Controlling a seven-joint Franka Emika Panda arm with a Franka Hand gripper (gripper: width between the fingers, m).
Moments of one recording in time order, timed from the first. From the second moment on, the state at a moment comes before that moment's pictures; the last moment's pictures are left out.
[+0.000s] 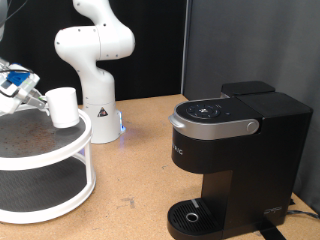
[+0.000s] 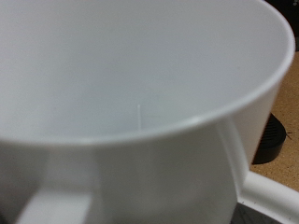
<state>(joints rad) 0.04 -0.42 -1.07 -2.61 0.40 1.78 -1.61</state>
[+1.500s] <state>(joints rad) 0.13 -0.46 -0.77 -2.69 0.82 2.22 -1.23</state>
